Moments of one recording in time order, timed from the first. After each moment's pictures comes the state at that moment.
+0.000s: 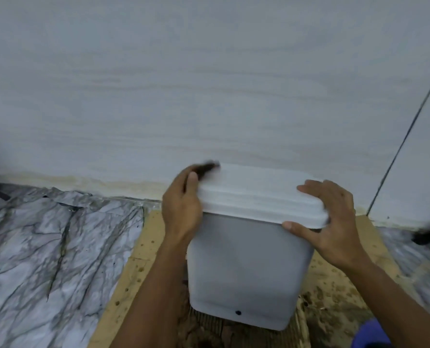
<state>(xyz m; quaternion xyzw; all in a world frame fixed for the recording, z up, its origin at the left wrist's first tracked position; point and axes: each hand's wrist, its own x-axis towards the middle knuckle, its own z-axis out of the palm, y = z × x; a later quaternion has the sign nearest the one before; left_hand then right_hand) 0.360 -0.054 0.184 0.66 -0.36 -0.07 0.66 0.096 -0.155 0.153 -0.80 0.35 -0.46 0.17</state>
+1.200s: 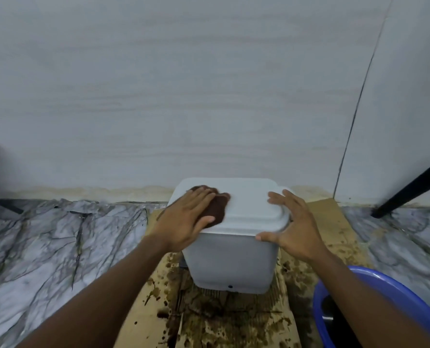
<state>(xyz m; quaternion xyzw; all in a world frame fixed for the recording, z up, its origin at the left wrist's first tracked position) 0.356 0.035 0.198 0.64 -0.76 0.06 0.11 0.061 -0.069 0.166 -0.78 0.41 -0.38 0.28</state>
